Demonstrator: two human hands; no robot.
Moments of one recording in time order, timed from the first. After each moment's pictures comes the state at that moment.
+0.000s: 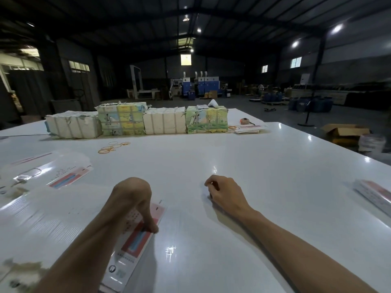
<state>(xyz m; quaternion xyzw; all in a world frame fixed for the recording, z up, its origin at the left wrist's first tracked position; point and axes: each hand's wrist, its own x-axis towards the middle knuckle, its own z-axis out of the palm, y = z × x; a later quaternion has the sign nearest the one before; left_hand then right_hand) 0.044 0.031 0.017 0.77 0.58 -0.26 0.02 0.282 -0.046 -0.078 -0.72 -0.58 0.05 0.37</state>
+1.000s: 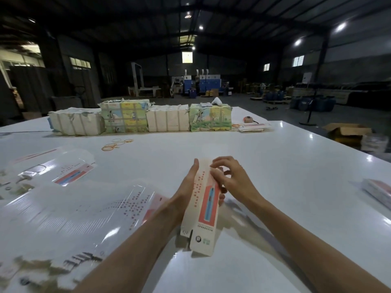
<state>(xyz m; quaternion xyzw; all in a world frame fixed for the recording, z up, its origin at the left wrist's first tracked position) 0.125 0.024 -0.055 0.60 0.23 0.24 0.73 0.283 -0.039 -0.055 -0.60 -0.59 0.11 0.53</state>
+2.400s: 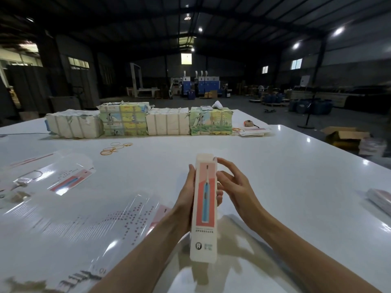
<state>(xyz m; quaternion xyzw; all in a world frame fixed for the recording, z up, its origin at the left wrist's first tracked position) 0.131 0.029 -0.057 0.47 0.19 0.32 0.80 0.266 -0.048 -0.053 -0.47 -0.53 0.29 0.64</state>
